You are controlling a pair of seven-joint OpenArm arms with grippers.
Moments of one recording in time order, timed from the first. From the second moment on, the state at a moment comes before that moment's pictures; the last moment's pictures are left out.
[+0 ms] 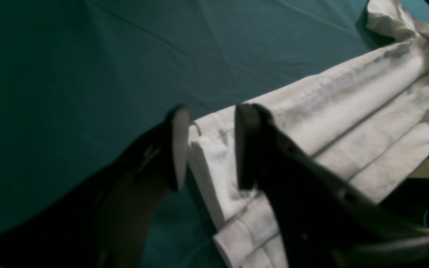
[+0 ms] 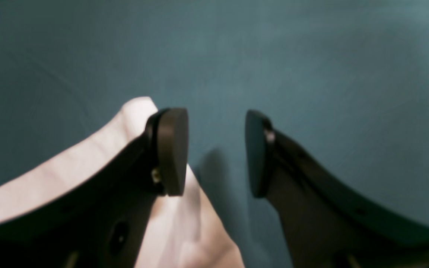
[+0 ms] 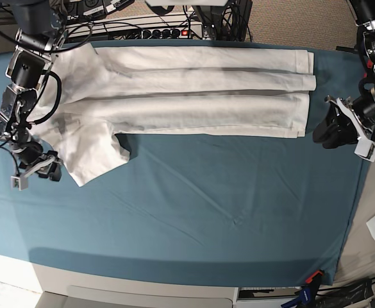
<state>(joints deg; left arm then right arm) 10.1 -23.5 -29.1 99.2 -60.8 -43.3 62.7 19.9 26.7 24.5 50.4 20.7 35.9 -31.9</state>
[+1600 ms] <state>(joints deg) 10.3 -17.2 -29.0 99.2 -57.5 -43.3 59.7 5.7 24.4 24.4 77.9 37.2 39.6 -47.0</state>
